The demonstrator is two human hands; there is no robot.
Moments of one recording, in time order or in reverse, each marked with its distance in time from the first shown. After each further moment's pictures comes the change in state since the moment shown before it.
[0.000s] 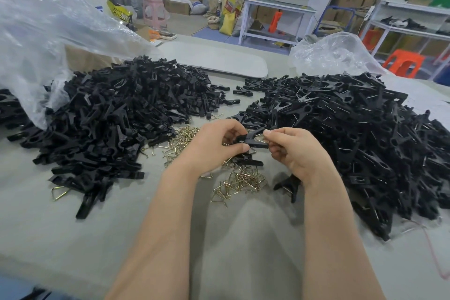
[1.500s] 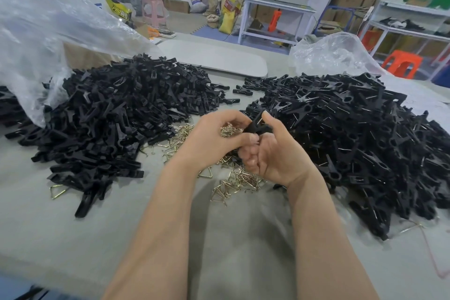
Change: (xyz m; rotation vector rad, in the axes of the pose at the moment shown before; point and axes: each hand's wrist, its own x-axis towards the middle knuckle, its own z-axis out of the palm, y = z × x) left_hand -0.004 0.015 -0.008 -0.149 0.089 0.128; right_hand -0.007 0.006 0.021 0.419 -0.644 0.156
